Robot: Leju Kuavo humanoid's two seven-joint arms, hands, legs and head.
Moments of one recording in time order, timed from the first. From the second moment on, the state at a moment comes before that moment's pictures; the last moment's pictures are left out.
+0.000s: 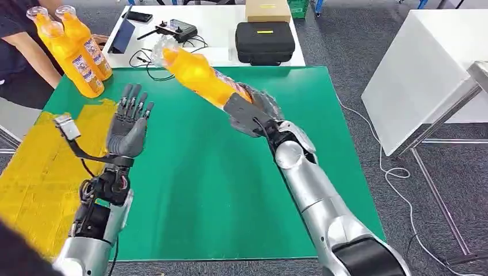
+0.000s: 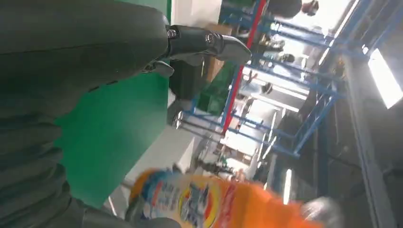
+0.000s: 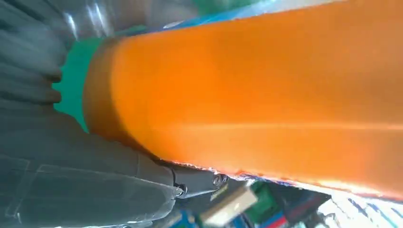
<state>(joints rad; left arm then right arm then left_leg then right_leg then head) -0.47 -0.11 0.02 -0.75 0.40 -0.42 -0.35 -0.71 0.24 0.23 -0.55 0.64 0.06 -0.10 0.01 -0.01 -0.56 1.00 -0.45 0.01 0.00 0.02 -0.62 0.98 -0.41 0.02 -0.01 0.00</state>
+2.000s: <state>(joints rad) -0.20 -0.05 -0.10 -1.14 0.26 -0.10 -0.41 -0.83 0.34 1.13 -0.40 -0.06 -0.01 0.15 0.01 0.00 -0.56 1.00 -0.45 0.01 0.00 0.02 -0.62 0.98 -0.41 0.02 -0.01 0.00</state>
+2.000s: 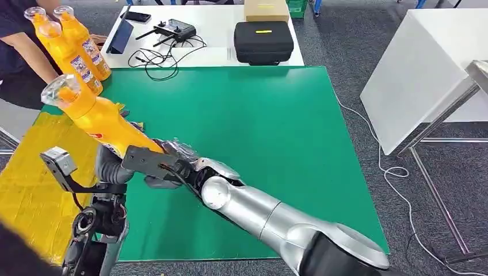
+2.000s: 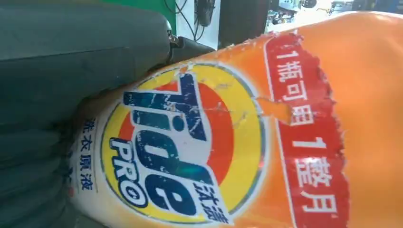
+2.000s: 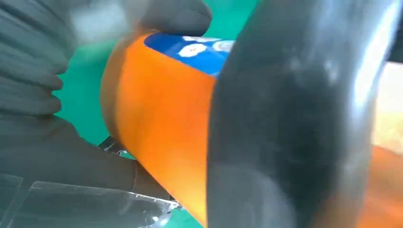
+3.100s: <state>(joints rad) -0.33 0.08 0.12 -0.99 -0.25 0.42 -0.51 -0.57 0.17 0.56 -0.82 0.49 0.01 -0.05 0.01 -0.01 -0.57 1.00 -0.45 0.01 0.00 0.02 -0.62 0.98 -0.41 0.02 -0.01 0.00</state>
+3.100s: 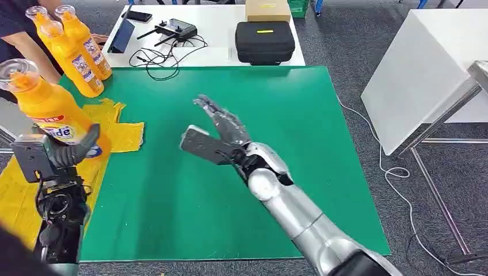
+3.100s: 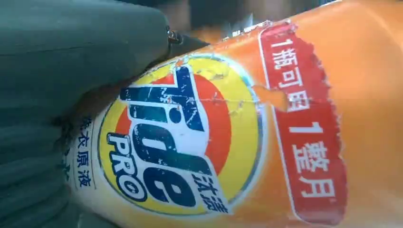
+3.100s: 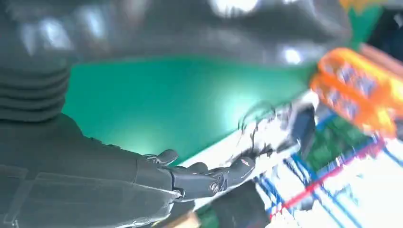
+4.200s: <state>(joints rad) -0.33 0.24 -0.12 -0.52 -1.54 0.70 0.34 -0.40 0.02 0.38 -1.29 0.53 0.17 -0.15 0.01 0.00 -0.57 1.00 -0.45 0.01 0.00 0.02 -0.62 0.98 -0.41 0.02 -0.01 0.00</state>
